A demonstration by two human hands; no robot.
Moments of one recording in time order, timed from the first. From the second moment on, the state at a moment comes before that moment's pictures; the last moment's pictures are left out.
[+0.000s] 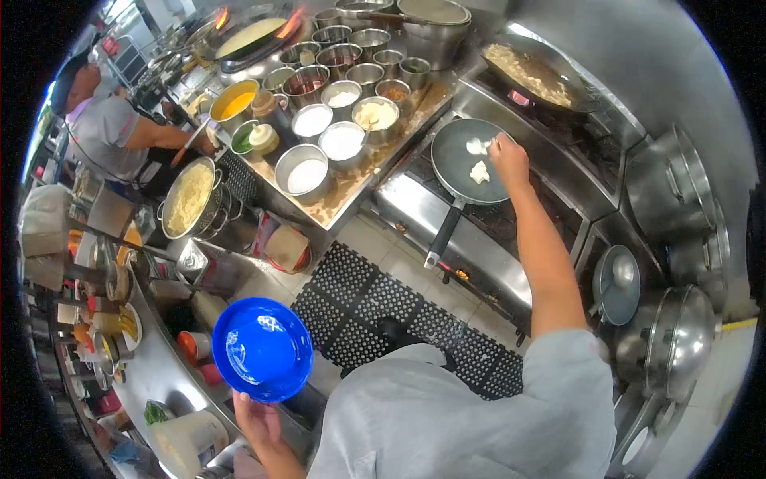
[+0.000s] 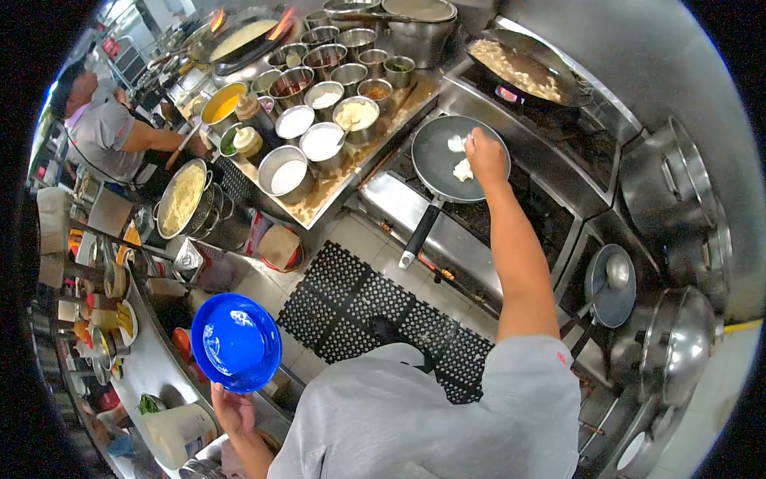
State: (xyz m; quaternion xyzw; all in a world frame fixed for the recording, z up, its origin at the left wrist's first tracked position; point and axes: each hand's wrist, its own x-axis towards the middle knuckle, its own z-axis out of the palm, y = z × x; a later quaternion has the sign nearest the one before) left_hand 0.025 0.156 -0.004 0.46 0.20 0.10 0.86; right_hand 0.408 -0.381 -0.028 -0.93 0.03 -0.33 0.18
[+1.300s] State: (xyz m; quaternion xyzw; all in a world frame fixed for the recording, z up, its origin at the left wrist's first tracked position) left_hand -0.004 0.193 0.027 0.37 0.23 0.33 0.84; right_hand 0.413 -0.510 -0.087 -0.70 0.27 -0.21 0.63
